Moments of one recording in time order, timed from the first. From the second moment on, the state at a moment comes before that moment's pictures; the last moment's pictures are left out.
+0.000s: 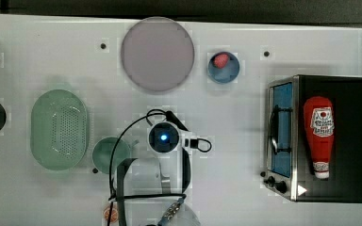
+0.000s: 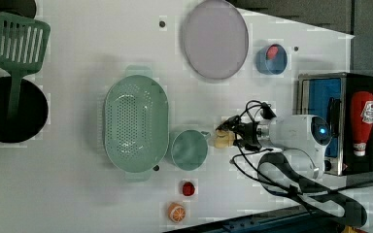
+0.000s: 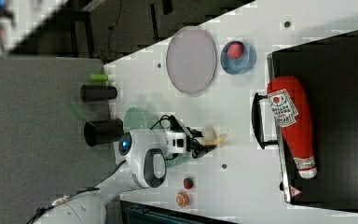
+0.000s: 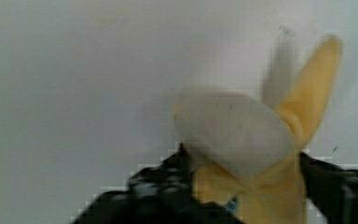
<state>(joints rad) 0.05 0.37 0.07 -2.50 -0.02 1.20 0.18</state>
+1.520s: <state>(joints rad) 0.03 -0.16 0.05 -2.20 -0.03 0.51 0.19</state>
